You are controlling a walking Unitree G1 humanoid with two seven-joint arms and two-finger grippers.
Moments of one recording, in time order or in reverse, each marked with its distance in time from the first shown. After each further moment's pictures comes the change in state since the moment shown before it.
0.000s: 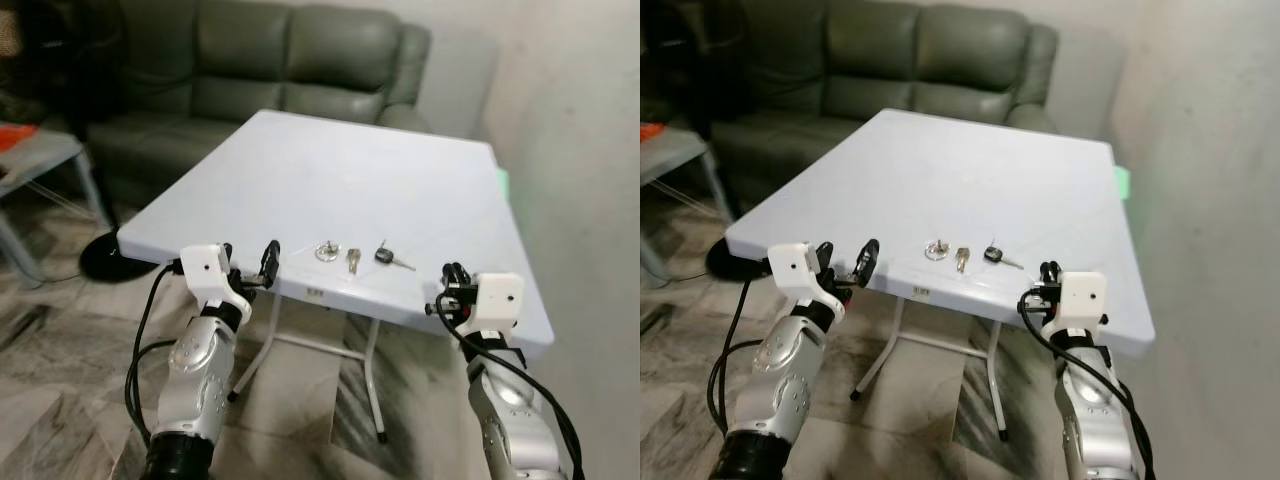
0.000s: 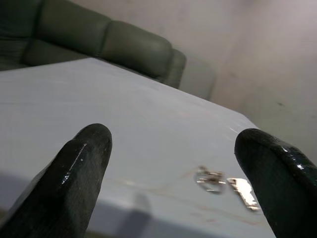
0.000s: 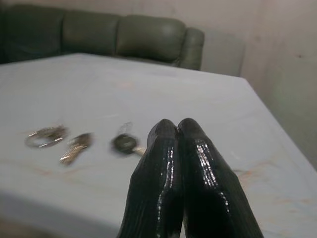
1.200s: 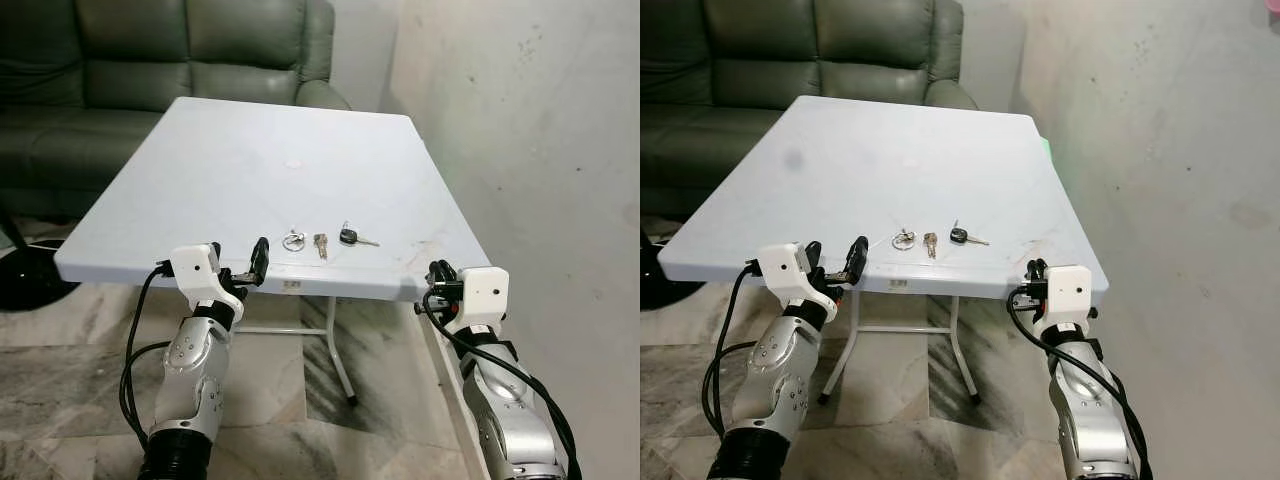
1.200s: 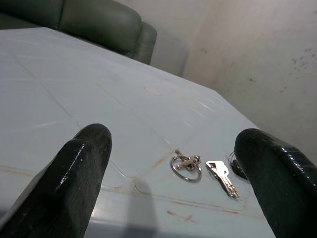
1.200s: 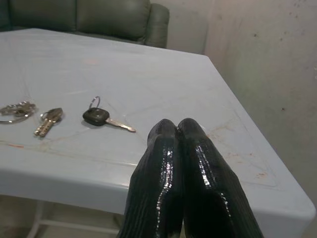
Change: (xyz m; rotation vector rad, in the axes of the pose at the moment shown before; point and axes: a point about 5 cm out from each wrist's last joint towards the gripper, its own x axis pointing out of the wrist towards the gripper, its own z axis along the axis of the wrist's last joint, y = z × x) left arm -0.002 0.013 0.002 0.016 -0.036 0.063; right arm 0.008 0.014 0.007 -0.023 0.004 0.074
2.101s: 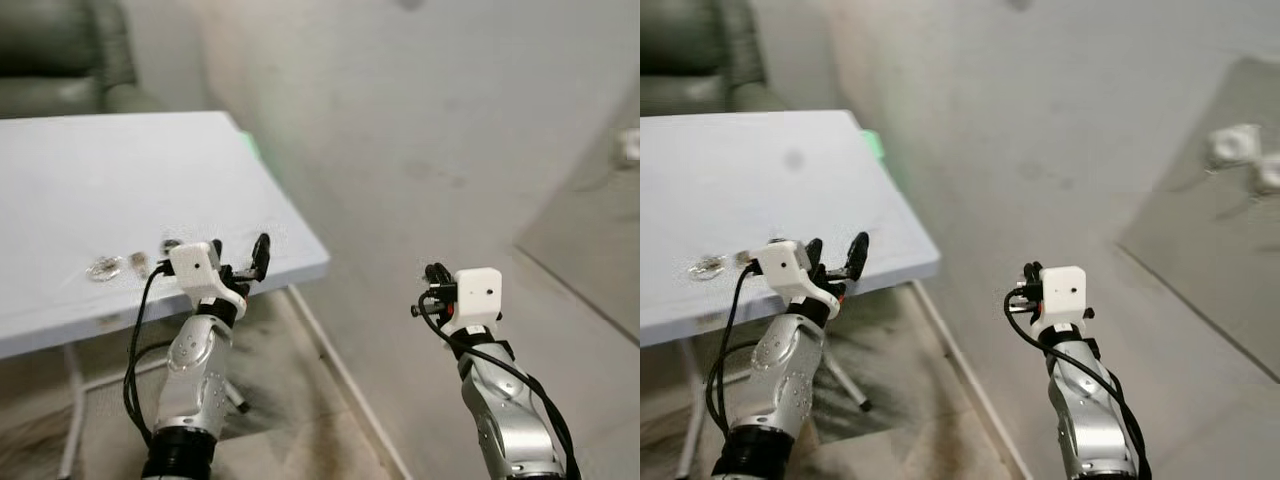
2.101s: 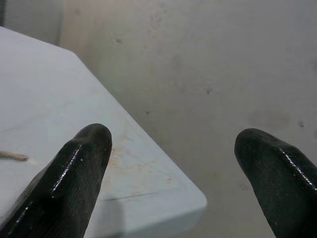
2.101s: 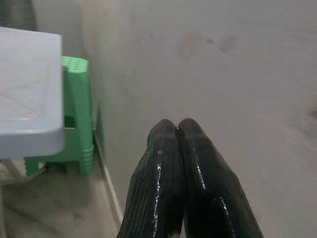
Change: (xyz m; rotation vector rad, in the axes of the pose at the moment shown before) left arm 0.001 0.004 0.003 -0.026 -0.026 0.024; right arm 0.001 0.006 -0.004 -0.007 0.025 0.028
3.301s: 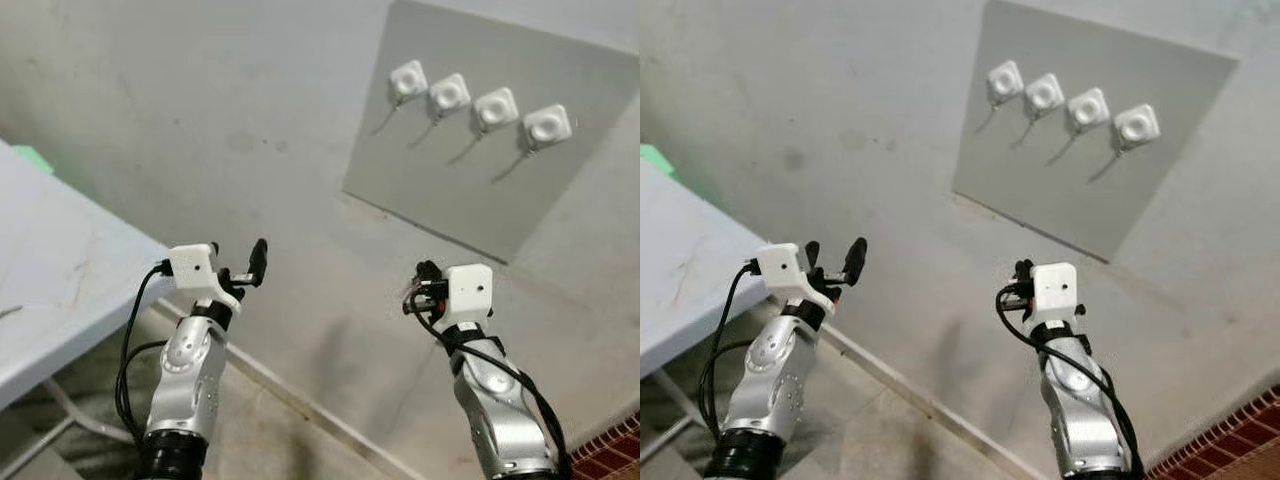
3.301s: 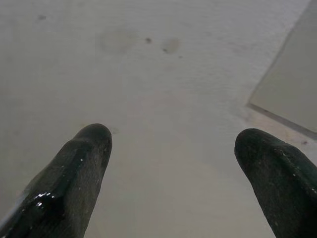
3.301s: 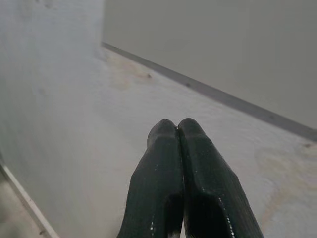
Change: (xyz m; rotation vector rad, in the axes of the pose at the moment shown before) left arm -0.002 -0.006 -0.005 0.049 0.038 -0.032; right arm 0.003 0.006 0.002 0.000 0.007 0.019
